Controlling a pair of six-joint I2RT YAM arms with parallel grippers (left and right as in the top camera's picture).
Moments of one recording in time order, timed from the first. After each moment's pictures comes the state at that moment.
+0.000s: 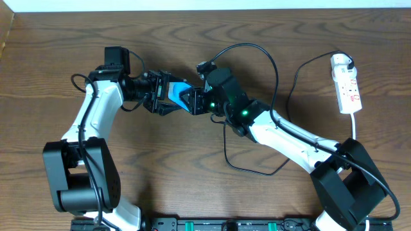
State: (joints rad) left arm 0.06 1.77 1.24 -0.78 0.95 -1.09; right arm 0.72 1.81 1.16 0.07 -0.27 0.70
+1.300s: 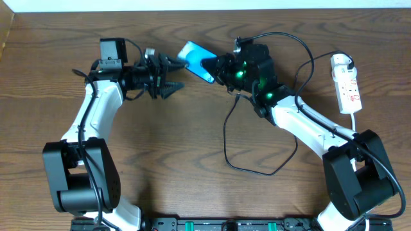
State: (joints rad) left arm 0.06 1.77 1.25 -0.43 1.11 -1.01; right arm 0.51 1.81 1.16 0.34 -0.44 1.31
